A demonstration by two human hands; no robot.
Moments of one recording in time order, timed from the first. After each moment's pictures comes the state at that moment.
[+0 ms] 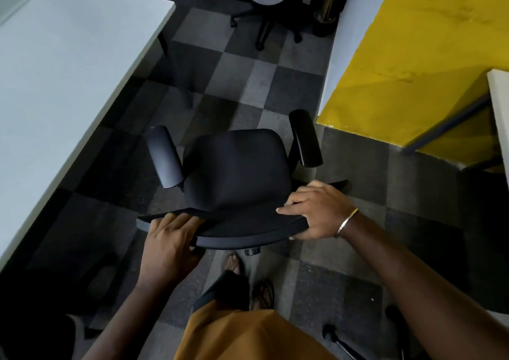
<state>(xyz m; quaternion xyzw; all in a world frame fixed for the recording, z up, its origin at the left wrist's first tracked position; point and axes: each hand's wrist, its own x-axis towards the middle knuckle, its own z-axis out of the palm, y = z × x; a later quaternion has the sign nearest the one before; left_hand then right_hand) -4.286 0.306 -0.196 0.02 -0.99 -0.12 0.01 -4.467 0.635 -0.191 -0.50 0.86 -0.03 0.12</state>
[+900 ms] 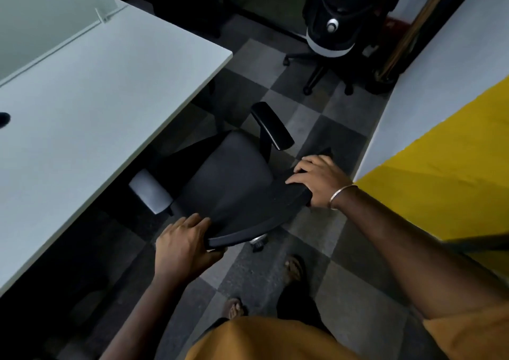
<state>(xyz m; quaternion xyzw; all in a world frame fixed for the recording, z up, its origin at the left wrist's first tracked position) -4.529 0.235 -0.189 0.17 -0.98 -0.07 -0.02 -4.829 0.467 -0.182 -0.51 0.85 0.08 0.11</state>
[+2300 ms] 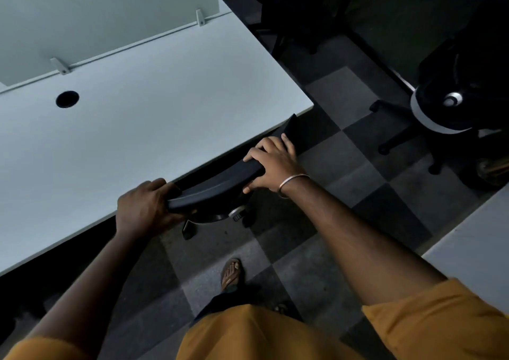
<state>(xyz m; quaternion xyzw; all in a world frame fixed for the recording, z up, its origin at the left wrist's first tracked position) -4.680 0.010 -0.187 0.41 -0.91 -0.04 0.03 -4.997 0.105 -0.187 -0.62 0.76 -0.13 0.13</state>
